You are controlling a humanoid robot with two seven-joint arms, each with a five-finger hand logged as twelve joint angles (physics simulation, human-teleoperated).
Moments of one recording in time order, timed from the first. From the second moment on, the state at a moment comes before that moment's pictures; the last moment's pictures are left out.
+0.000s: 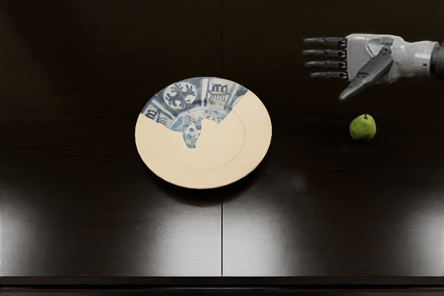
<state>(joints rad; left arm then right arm) -0.04 0.00 0.00 -0.10 -0.17 -0.05 0.14 1.09 -0.82 0.36 1.09 0.13 0.61 -0.41</state>
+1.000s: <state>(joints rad) -0.04 0.00 0.00 -0.10 -0.17 -0.05 0.14 1.05 -0.87 0.46 1.28 -0.64 0.49 -0.37</state>
